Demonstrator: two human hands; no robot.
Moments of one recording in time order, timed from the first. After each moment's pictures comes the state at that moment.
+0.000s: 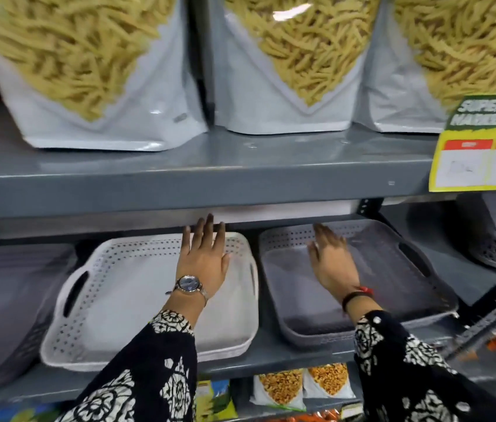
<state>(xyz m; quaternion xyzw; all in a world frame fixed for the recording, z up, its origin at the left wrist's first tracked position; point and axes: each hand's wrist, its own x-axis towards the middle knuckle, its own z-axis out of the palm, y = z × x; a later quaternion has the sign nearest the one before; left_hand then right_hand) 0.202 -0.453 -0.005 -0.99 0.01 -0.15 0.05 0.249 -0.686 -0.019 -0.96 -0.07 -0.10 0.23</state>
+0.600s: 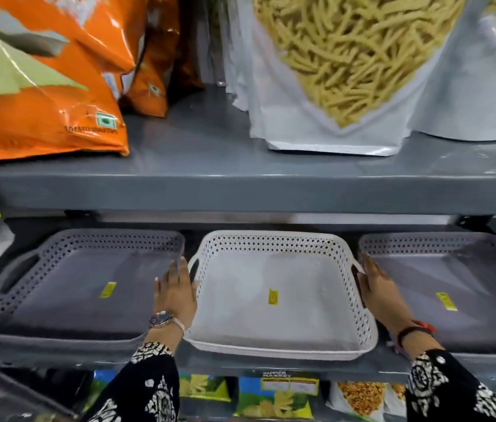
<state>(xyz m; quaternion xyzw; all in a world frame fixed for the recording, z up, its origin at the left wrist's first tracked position) 0.113 -0.227 -0.054 -0.96 -0.24 -0.03 -0.13 0.217 -0.568 -0.059 -0.95 -0.07 0.01 0.30</state>
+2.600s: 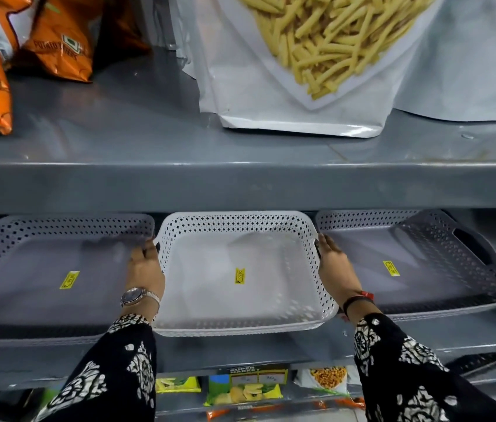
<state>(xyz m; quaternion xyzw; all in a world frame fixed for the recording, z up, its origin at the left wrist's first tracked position) 0.162 -0.230 -0.051 -0.96 -0.24 -0.08 -0.14 0.241 -0.541 -0.058 -0.97 -0.06 0.01 0.21</state>
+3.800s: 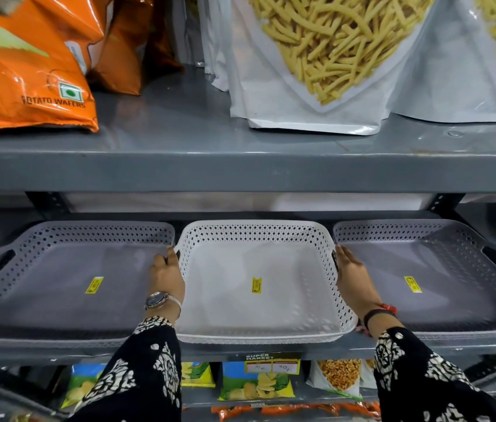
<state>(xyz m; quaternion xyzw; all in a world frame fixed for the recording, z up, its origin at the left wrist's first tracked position) 0.130 -0.237 -0.049 -0.96 -0.26 -0.02 -0.12 0.212 -0.555 -0.067 -0.96 -0.08 -0.03 0.25</state>
